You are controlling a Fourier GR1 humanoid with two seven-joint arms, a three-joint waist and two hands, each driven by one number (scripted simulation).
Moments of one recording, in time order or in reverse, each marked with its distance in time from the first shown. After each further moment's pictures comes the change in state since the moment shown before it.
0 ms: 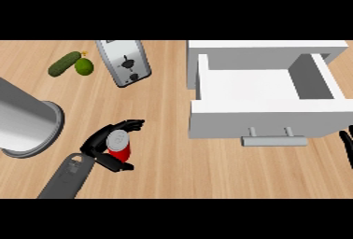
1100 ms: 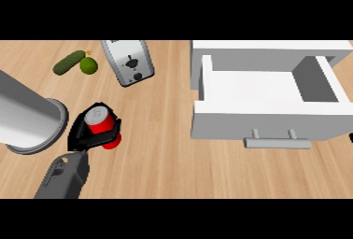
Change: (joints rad) left arm 0.079 -0.089 0.287 -0.266 0.289 0.300 0.237; right arm 0.013 0.000 -0.032 -0.020 -0.032 -0.009 0.001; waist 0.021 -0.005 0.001
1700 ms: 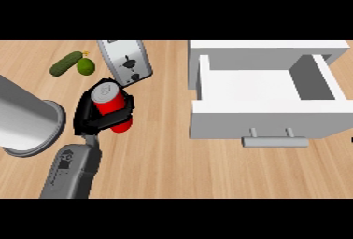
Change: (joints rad) left arm 0.002 -0.097 -0.117 -0.444 -0.016 0.235 0.336; right arm 0.032 0.004 0.003 -0.014 -0.007 0.011 -0.031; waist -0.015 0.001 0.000
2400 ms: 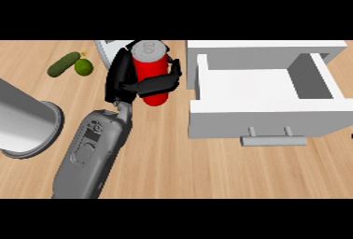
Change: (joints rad) left arm -0.312 -0.017 -0.227 -0.098 -0.024 0.247 0.343; right arm -0.031 -0.004 -0.008 0.008 0.003 -0.004 0.021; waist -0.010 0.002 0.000
